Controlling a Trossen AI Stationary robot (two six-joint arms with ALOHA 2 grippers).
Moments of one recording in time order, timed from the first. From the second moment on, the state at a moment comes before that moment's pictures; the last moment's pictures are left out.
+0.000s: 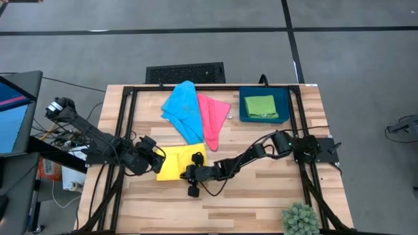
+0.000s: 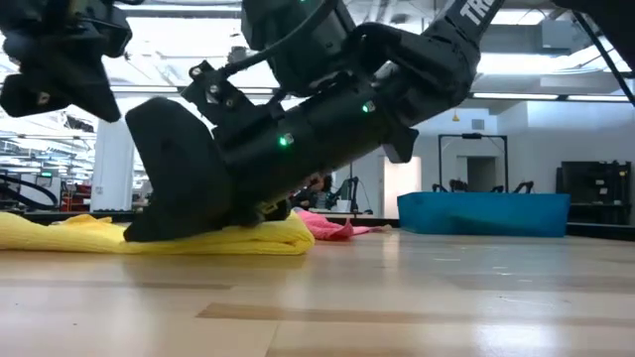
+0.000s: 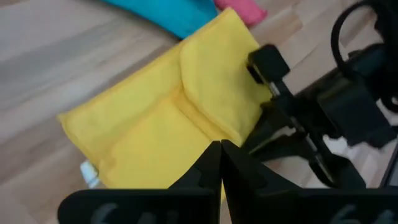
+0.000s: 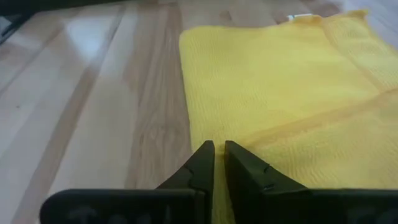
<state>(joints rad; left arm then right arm) -0.58 0.98 0.64 -0.69 -0.51 -1.46 0.29 2.40 1.45 0.43 0.23 0.22</state>
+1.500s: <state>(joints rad) -0.81 1.51 0.65 -0.51 -0.49 -2.41 0.36 1.94 1.44 -0.32 0.35 0.39</state>
